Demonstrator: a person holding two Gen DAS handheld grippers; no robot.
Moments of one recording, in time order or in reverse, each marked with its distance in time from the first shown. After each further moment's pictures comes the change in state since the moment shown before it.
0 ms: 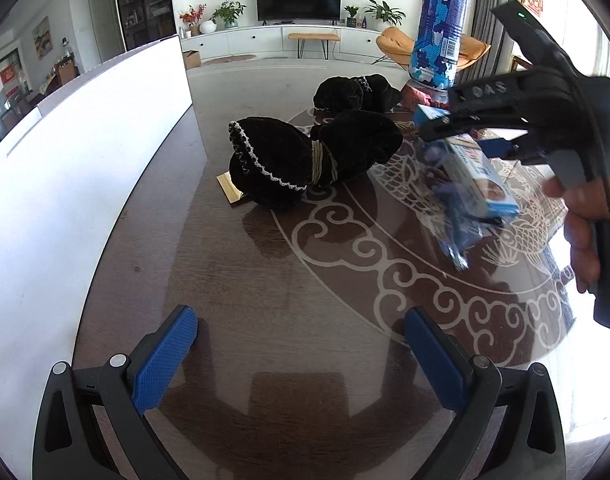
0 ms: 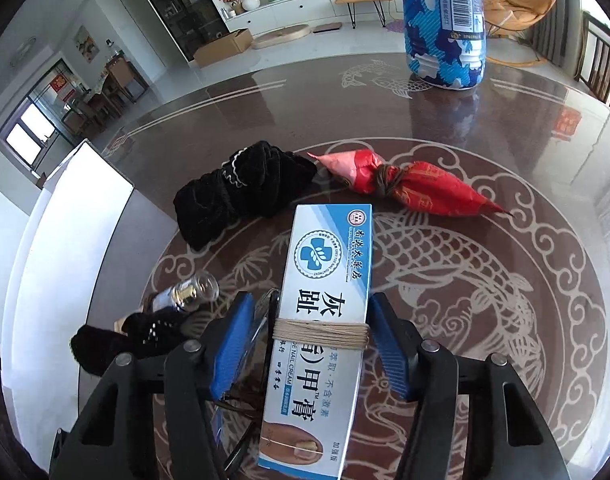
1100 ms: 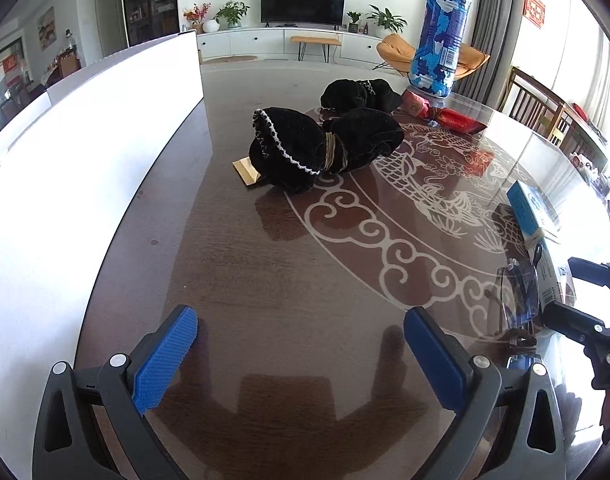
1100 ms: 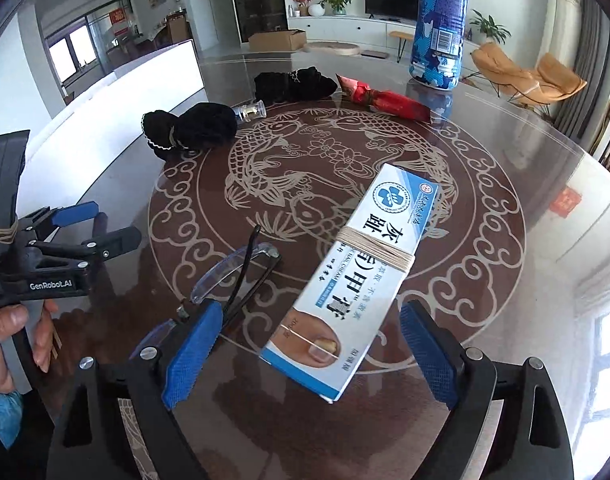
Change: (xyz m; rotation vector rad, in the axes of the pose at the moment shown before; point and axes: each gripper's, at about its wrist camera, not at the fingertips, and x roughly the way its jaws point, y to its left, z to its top) left arm -0.014 0.014 -0.014 -0.039 -0.016 -0.038; right arm -0.086 -0.016 -0.146 -0.284 -0.048 -0.091
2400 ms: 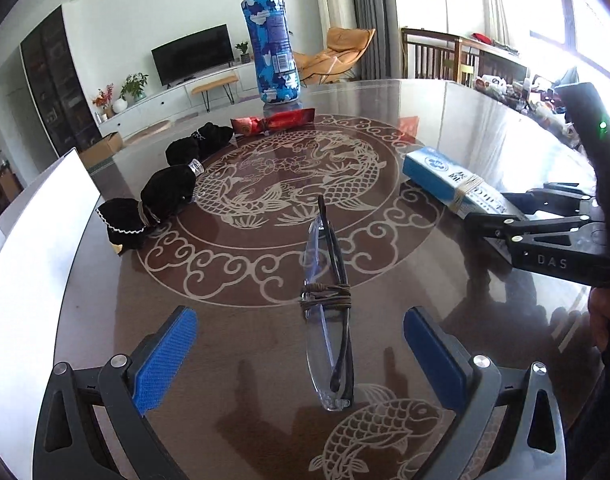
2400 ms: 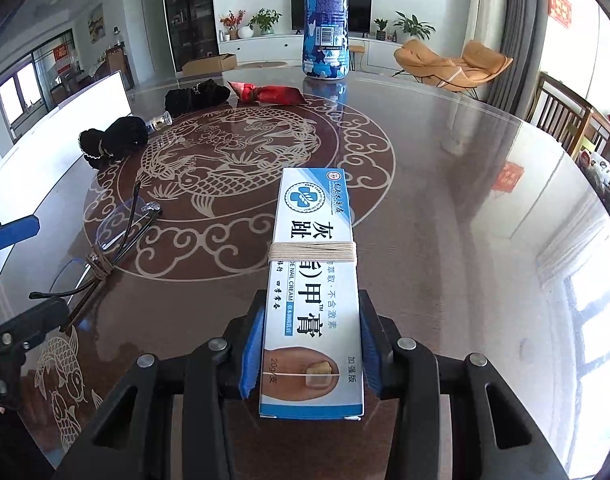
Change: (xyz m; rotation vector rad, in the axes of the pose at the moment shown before) left arm -0.051 -0.123 -0.041 0.398 -0.098 -0.074; right arm -0.040 -0.059 -0.063 0.145 -0.099 -0.167
